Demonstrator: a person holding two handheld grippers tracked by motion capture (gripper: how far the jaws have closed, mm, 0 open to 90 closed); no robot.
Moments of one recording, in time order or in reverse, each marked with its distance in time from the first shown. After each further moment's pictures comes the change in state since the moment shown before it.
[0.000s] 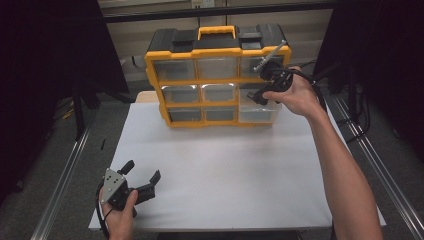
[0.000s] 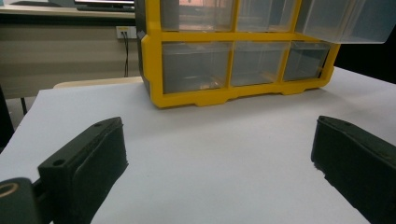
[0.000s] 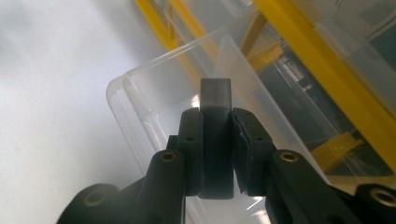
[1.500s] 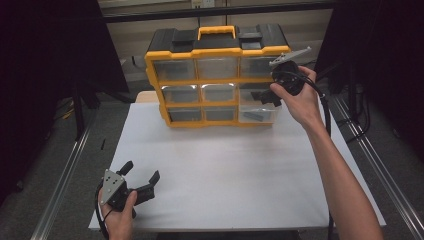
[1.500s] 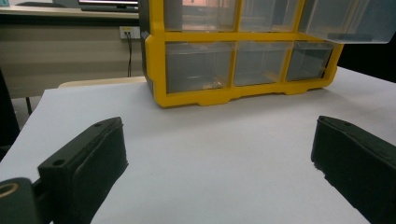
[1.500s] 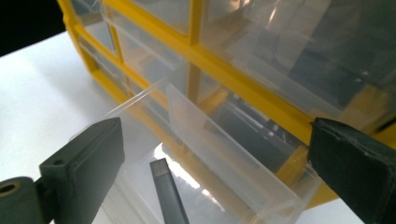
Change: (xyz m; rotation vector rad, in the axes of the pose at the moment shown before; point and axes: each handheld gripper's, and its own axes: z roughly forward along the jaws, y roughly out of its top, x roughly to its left) left arm 0.000 0.000 -0.003 0.001 0.010 -0.003; right arm 0.002 -0.028 -0.010 -0.338 -0.202 0.202
